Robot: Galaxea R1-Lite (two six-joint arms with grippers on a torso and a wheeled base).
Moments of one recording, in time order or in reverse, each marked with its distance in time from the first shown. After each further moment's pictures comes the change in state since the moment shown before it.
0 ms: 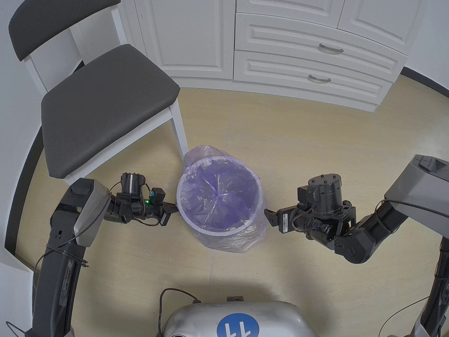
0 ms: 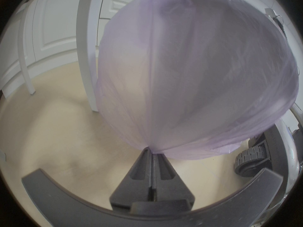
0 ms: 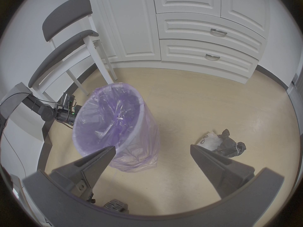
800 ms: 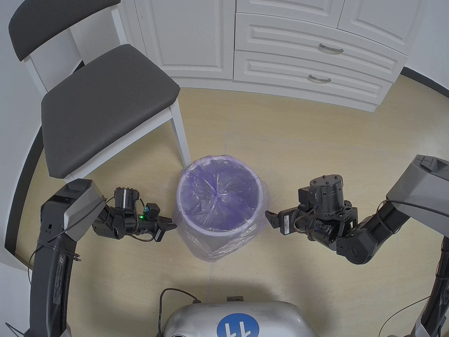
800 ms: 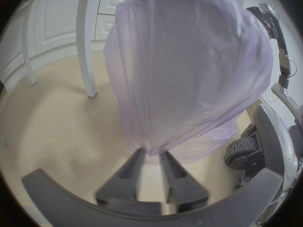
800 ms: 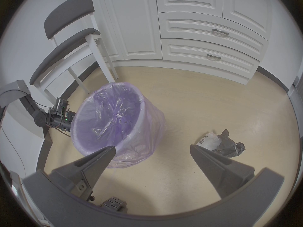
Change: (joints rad) left arm 0.014 -0.091 0.370 -0.219 0.001 0.024; right arm -0.003 -0.007 0.015 0.000 0.010 -0.018
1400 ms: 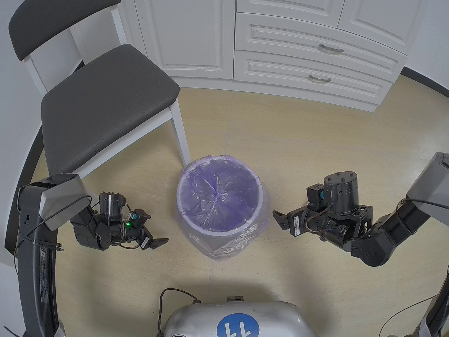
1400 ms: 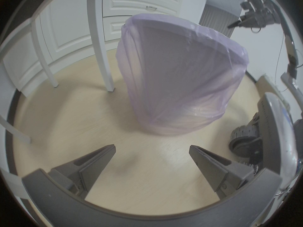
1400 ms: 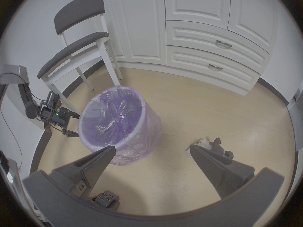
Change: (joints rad) left arm 0.019 -0.201 0.412 -0.221 0.198 0.051; right arm 0.002 -0.108 0.087 -0.001 0.000 -0.094
